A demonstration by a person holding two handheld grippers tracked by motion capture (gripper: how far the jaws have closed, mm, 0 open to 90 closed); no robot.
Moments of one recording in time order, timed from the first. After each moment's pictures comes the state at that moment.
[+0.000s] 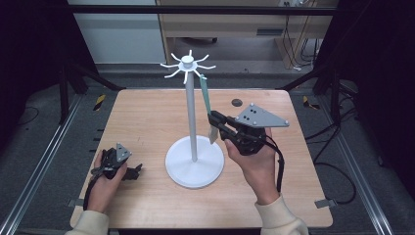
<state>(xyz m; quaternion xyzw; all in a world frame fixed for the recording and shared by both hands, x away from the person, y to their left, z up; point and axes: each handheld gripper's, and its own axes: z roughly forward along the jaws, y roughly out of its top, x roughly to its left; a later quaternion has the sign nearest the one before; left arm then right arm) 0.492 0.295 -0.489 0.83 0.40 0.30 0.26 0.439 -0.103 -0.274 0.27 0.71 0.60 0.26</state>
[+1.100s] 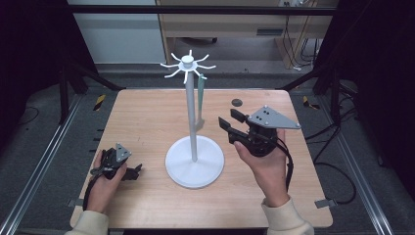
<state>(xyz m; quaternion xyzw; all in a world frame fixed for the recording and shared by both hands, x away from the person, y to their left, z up) 0.492 0.295 -0.489 0.83 0.40 0.30 0.26 0.443 -0.130 -0.286 0.34 0.70 0.56 0.28</state>
